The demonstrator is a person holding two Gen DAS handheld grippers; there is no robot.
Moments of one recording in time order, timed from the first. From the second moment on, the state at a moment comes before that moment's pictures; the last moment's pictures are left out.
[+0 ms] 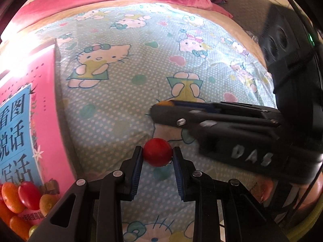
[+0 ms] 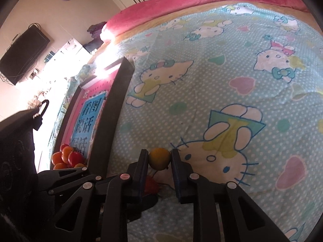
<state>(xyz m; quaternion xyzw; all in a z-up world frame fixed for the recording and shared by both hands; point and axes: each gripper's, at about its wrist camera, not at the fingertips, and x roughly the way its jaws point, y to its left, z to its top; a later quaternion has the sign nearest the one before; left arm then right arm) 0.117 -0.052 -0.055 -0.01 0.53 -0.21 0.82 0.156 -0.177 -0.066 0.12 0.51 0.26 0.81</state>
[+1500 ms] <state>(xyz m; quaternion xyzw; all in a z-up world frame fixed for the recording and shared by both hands) 0.067 0.137 -0.018 -0.10 0.52 -0.02 0.85 0.072 -0.022 -0.034 -0.03 0.44 0.39 0.80</state>
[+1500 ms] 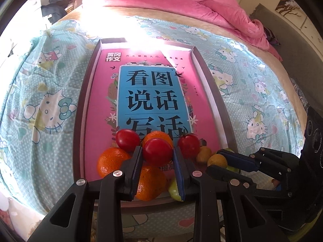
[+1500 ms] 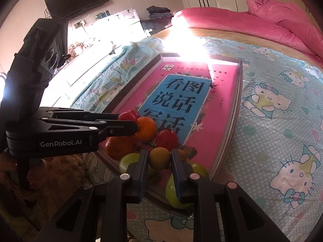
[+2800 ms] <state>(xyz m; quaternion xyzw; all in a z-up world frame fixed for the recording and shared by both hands) -0.048 0.061 0.005 -0.08 0.48 0.06 0.87 -0.038 -0.132 0.018 -0.06 0.34 0.27 0.90</state>
